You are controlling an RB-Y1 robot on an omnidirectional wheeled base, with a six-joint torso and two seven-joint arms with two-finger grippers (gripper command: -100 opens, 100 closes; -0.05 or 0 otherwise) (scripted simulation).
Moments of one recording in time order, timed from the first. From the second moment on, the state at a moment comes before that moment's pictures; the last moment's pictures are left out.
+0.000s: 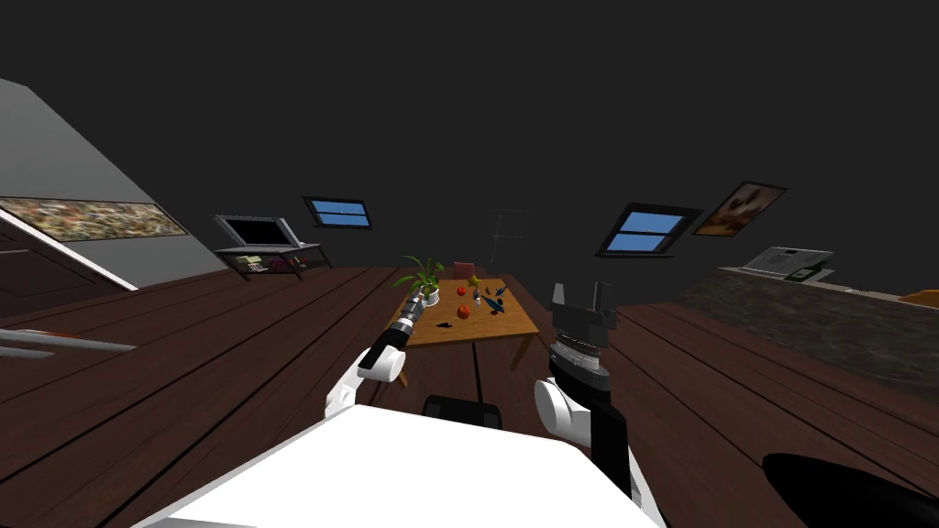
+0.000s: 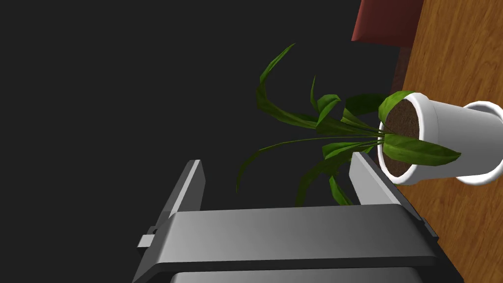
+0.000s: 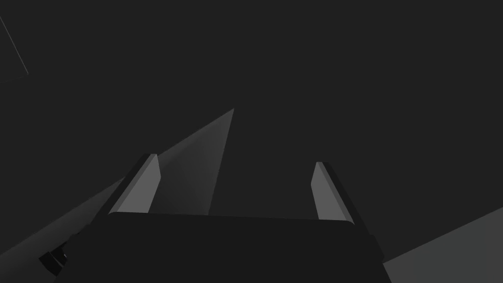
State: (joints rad) left arm 0.27 0.16 -0.05 -1.90 0.15 -0.06 0.08; right arm 0.46 0.03 0.05 -2.32 -0.08 -0.61 -0.02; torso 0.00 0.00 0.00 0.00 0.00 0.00
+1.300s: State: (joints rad) left arm 0.06 0.24 -0.04 -1.60 0.28 0.24 0.14; right arm 0.46 0.03 0.05 -2.32 -0.08 -0.61 -0.02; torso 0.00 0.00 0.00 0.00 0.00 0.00
